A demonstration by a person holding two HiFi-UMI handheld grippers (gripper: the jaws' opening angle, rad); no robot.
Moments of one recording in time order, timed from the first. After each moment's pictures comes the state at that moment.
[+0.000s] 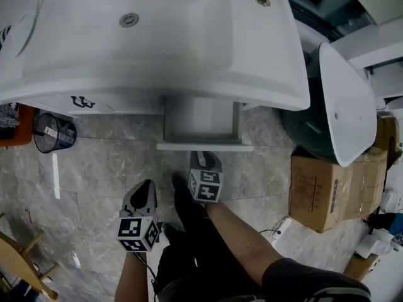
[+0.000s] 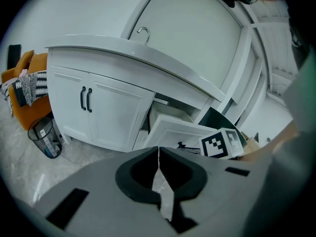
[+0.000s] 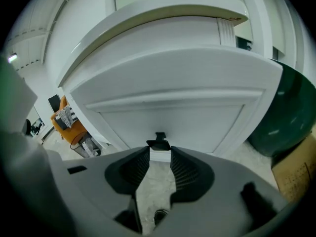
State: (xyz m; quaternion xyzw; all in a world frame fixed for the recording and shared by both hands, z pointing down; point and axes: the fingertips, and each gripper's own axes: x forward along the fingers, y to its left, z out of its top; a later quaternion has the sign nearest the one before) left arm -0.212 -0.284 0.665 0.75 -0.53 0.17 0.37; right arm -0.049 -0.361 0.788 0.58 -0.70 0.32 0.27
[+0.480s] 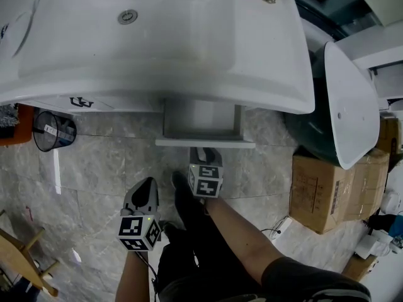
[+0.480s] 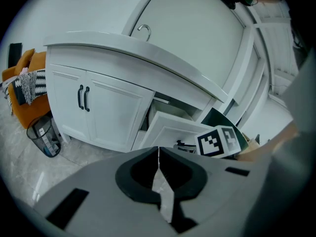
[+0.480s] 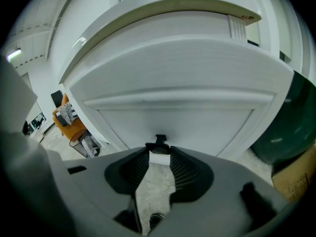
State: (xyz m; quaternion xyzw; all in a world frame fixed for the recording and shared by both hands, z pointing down) left arm -0.203 -0.299 0.671 0.74 -0.53 0.17 0.38; right arm -0.050 -0.387 0.792 0.57 -0.71 0.31 0.29
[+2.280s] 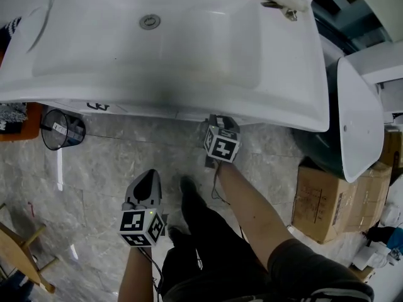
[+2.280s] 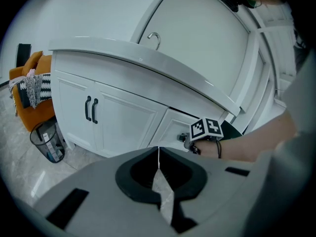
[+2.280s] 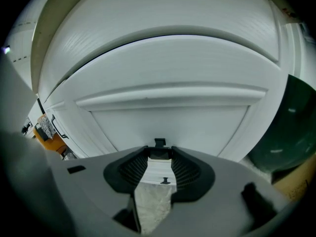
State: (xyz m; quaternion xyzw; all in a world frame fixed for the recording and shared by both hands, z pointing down) left arm -0.248 -0.348 0.657 0.73 -0.57 0.14 0.37; right arm -0.043 -0.528 0.786 0.62 -0.68 0.29 0.26
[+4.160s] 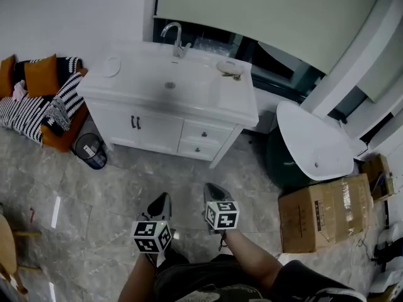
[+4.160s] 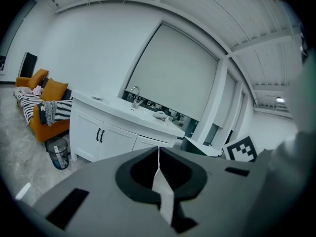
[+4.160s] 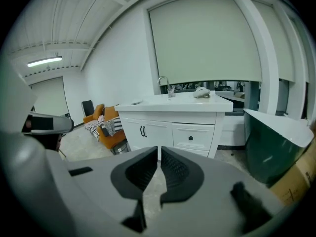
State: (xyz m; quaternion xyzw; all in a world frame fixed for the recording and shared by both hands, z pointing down) left arm -0.227 -0.054 0.421 0.78 -0.57 0.03 0.26; right arm -0.080 -0.121 0.492 0.52 -0.81 0.20 0.20
